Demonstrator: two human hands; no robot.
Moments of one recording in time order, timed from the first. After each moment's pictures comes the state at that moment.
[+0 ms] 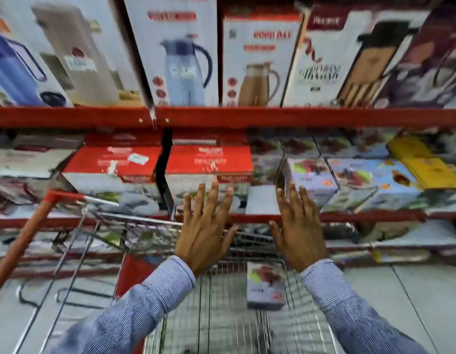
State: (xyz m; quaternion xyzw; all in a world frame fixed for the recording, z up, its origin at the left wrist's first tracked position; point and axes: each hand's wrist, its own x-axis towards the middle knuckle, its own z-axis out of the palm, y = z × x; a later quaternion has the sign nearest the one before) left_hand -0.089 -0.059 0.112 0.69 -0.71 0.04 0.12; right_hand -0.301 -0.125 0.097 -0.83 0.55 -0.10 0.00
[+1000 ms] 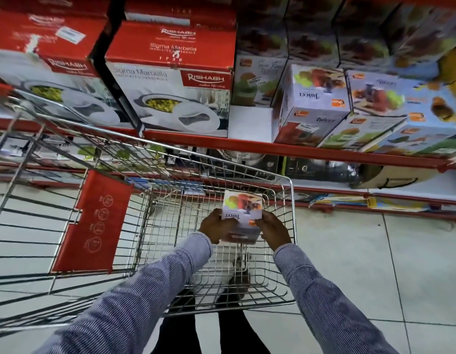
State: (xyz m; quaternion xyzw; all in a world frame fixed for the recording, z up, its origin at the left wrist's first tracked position) left_hand -0.215 -0.034 -0.084 0.75 -0.17 -0.60 0.23; right_hand -0.379 -0.076 -0.113 -0.47 0.67 -0.10 0.57
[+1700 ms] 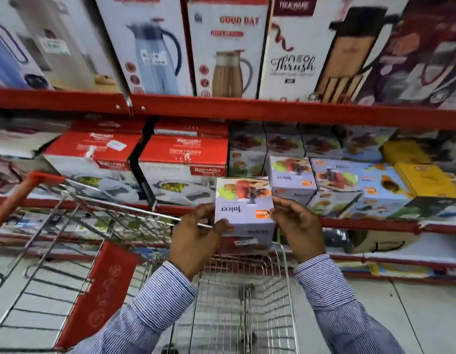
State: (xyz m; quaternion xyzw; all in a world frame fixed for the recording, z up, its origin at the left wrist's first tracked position) left_hand -0.181 -0.047 0.140 0.73 -0.41 -0.33 0.42; right_hand -0.367 -0.139 0.117 -0.57 0.52 -0.40 0.50
